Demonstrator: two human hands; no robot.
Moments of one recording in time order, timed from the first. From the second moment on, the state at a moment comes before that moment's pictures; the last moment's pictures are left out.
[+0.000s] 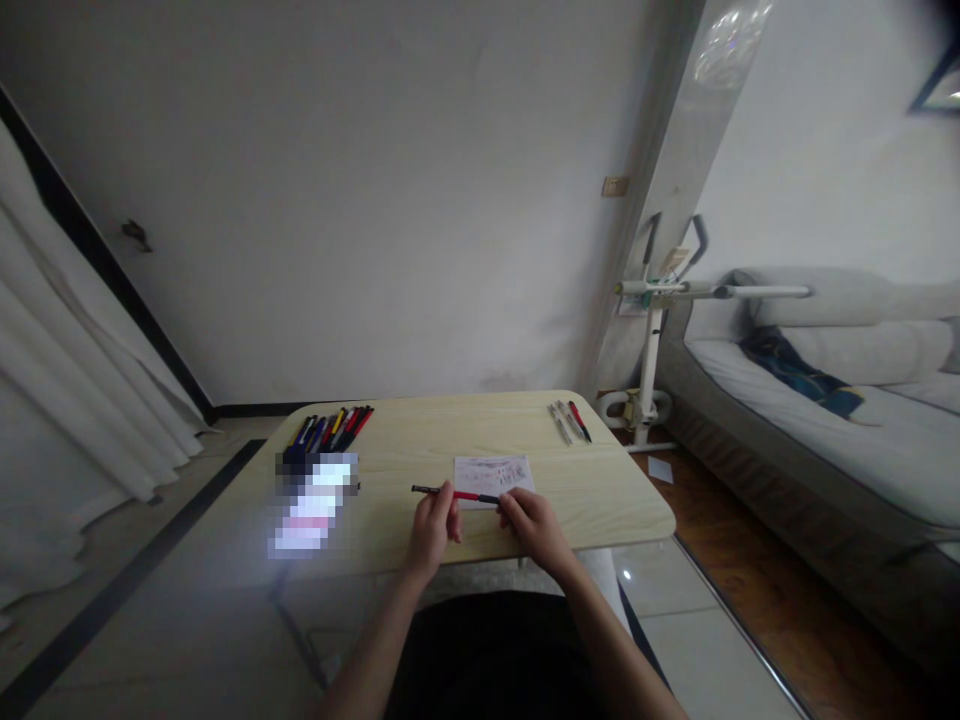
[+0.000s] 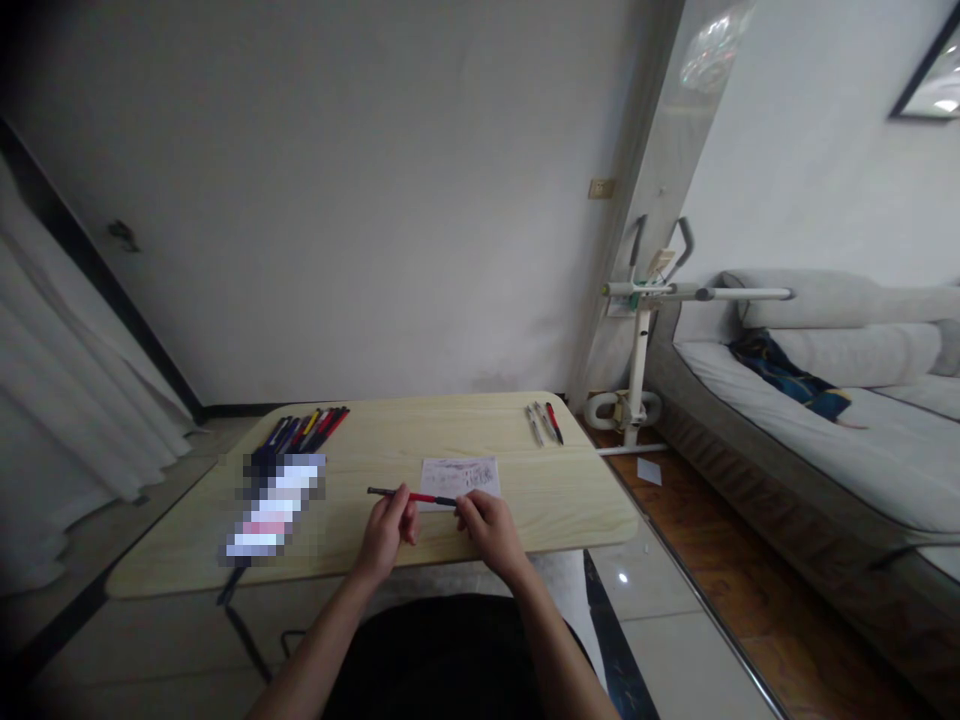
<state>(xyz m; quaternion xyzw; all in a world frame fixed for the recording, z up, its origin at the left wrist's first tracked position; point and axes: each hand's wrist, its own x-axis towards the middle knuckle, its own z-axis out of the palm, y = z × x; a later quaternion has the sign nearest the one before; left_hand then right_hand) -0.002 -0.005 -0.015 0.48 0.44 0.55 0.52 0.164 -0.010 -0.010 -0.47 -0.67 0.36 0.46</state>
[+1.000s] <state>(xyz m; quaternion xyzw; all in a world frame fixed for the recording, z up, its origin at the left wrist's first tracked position) -0.002 -0.006 -0.012 0.49 0.45 0.55 0.51 0.165 -0.008 -0.016 -0.47 -0.66 0.35 0.47</state>
